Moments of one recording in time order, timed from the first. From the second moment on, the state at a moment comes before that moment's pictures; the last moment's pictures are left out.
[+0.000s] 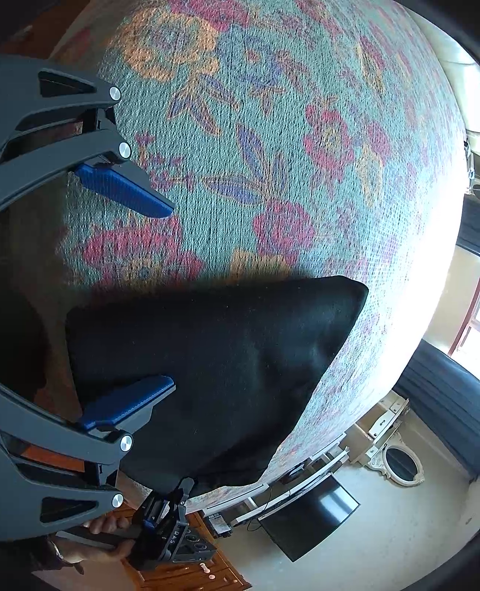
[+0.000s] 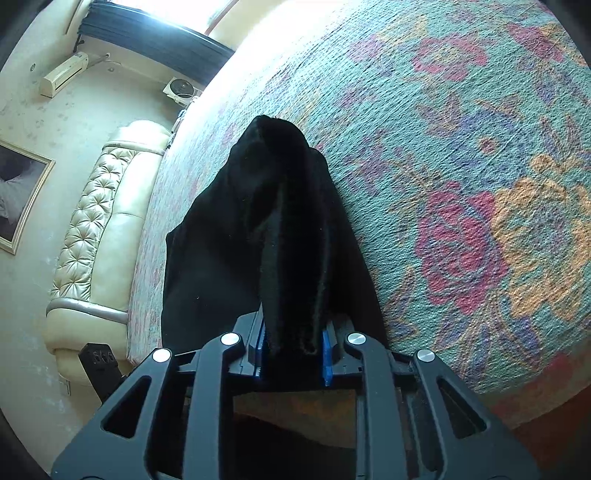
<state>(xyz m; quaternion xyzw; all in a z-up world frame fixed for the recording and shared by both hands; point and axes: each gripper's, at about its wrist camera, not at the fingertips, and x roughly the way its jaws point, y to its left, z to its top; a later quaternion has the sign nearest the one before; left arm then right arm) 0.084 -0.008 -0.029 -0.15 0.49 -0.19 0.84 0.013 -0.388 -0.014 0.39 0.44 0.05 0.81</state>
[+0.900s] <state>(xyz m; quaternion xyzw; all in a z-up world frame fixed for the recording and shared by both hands) 0.102 -0.002 -0.048 -0.26 0.51 -0.23 0.79 -0.014 -0.411 -0.041 0.45 0.43 0.10 0.78</state>
